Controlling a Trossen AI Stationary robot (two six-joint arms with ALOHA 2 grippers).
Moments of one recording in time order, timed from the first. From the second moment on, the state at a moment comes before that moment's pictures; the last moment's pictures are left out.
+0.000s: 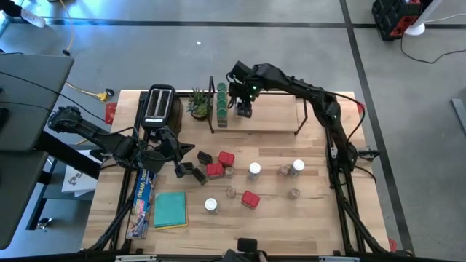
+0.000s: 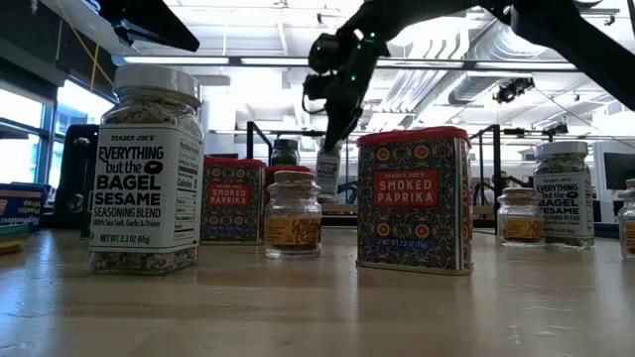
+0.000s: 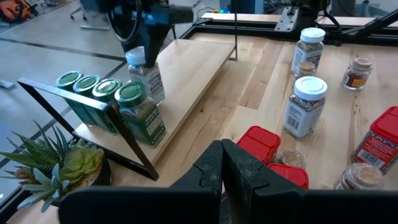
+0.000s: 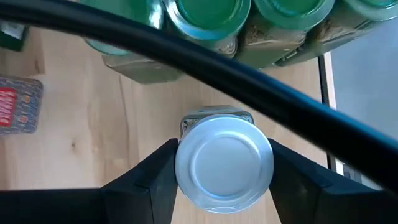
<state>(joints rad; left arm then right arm) -0.44 0.94 0.75 -0.44 -0.85 -0.37 -0.49 2.20 2.17 -1.16 -0.11 -0.40</state>
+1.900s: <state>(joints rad) -0.45 0.95 0.75 -0.46 -0.80 -0.38 -0.37 2.08 1.72 -0.80 -0.09 -0.32</state>
